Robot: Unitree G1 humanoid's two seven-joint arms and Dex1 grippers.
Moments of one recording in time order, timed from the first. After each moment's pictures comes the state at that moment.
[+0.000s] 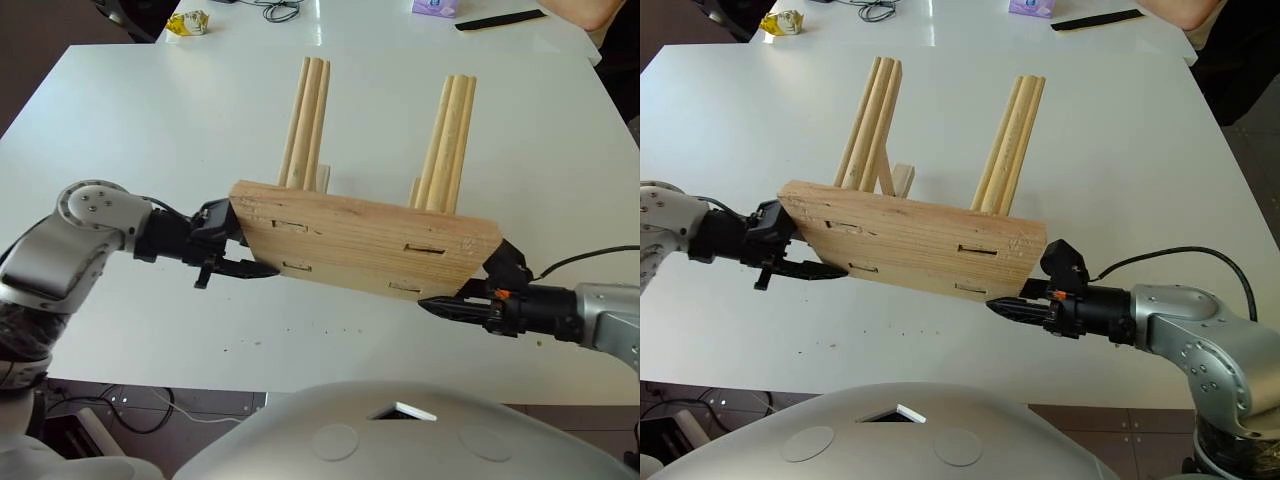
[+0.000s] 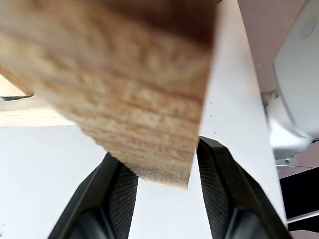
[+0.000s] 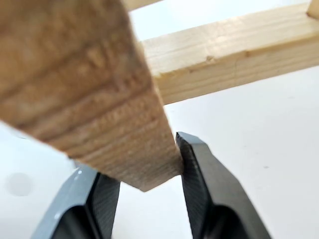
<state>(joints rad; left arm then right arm) -0.19 1.14 -0.15 -0.32 -0.69 0.53 -1.36 0.20 -0.66 -0.41 -0.84 0.93 1.43 0.90</state>
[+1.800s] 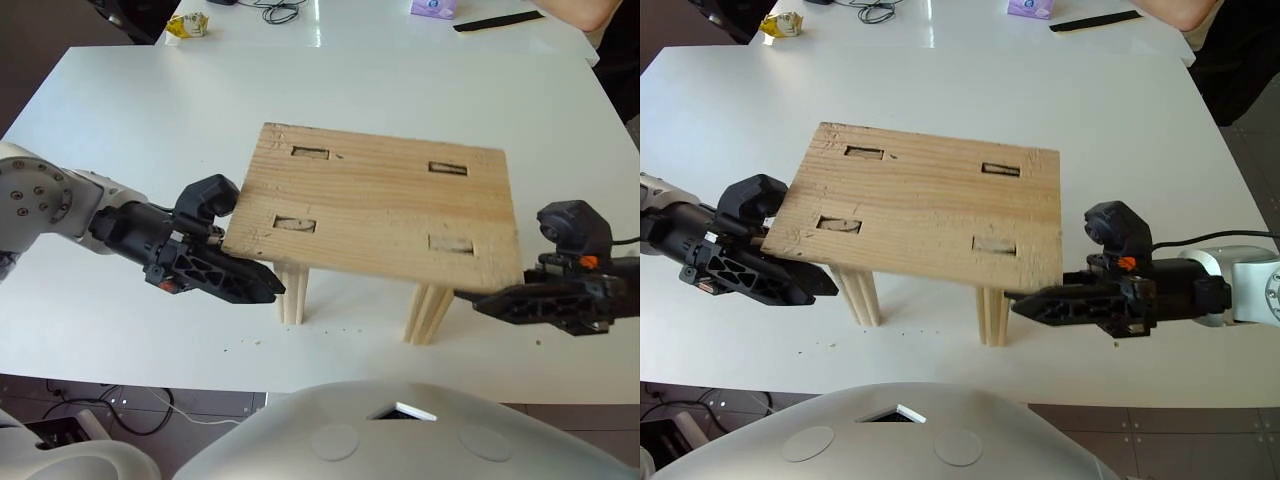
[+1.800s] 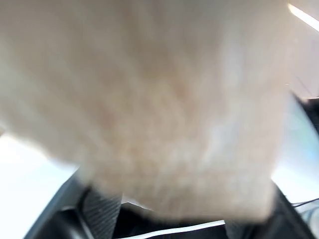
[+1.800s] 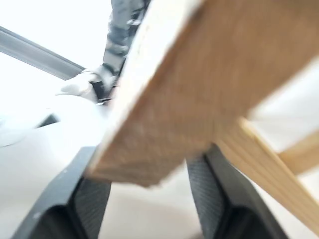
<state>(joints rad) -0.61 1.31 -0.47 -0.20 -1.52 1.36 -1.26 1.18 -1.97 -0.65 -0.44 1.98 0.37 0.99</state>
